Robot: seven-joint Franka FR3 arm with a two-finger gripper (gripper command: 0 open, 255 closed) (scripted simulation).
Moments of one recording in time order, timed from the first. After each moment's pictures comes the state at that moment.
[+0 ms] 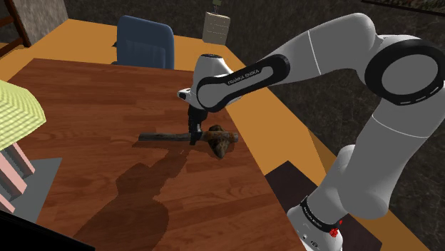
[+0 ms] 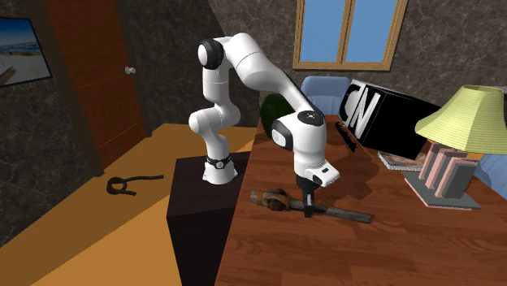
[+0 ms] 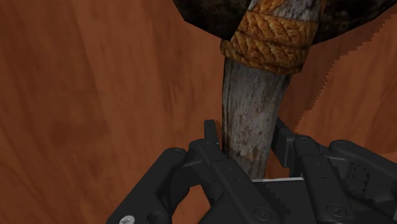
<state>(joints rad) 0.41 0.16 0.04 -2.16 0.15 2.32 -0.85</state>
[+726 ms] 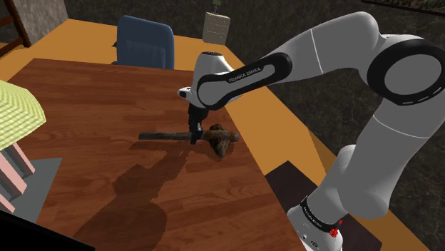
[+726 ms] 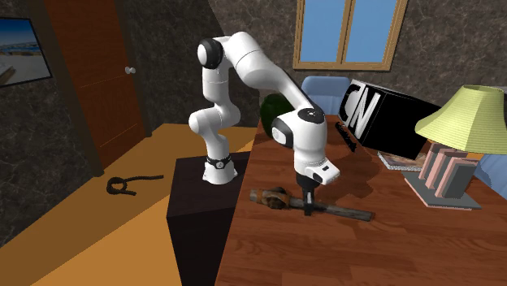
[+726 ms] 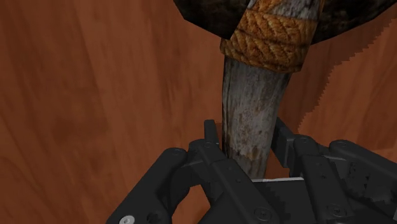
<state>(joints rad) 0.41 0.15 0.04 -2.16 0.15 2.30 -0.85</state>
